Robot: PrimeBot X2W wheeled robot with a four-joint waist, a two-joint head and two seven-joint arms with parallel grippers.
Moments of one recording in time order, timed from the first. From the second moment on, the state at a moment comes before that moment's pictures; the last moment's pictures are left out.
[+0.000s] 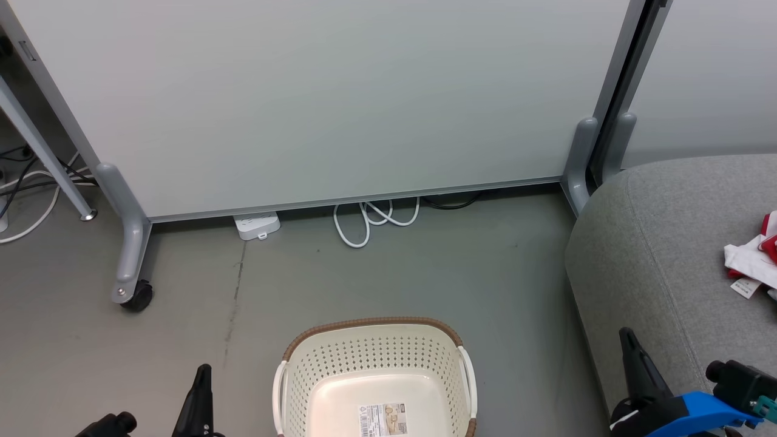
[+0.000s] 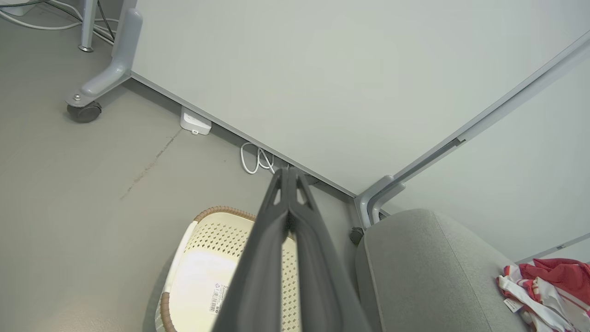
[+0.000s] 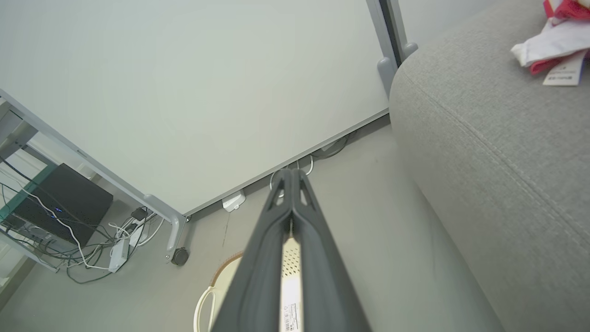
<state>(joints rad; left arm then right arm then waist) -0.02 0.06 -0.05 0.36 -0.72 -0.13 -0.14 0.03 -0.05 -0.08 0.18 0.49 0.13 0.01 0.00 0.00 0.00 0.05</state>
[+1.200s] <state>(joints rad) -0.06 0.05 0.03 0.31 -1.14 -0.13 -0.02 -0.04 -0.05 -0.09 0.21 1.02 0.13 0.06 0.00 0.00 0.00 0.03</state>
